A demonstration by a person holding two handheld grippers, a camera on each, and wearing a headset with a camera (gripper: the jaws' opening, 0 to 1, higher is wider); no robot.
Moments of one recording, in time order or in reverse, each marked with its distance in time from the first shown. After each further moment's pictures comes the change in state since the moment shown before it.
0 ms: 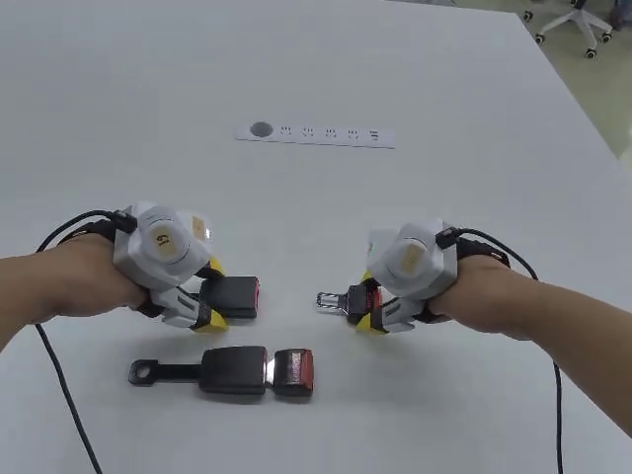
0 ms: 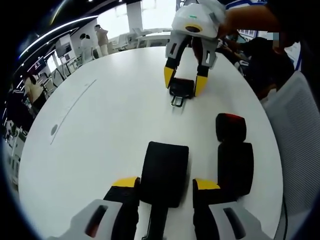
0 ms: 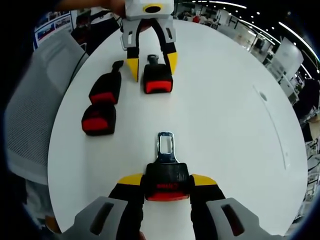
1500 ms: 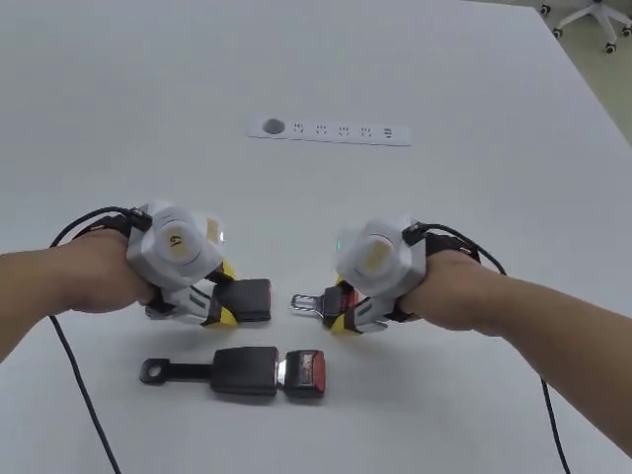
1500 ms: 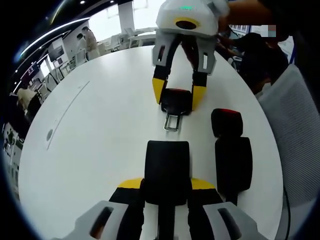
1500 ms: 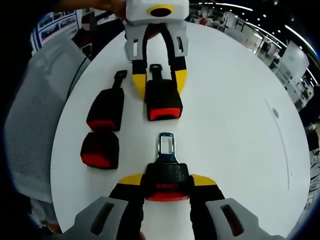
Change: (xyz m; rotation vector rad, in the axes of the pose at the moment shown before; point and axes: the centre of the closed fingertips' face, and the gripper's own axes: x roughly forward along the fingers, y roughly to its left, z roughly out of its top) left arm 0.001 -0.007 0.001 0.052 0.007 -0.043; right arm 0.025 0.015 0.052 -0.029 -0.013 0.050
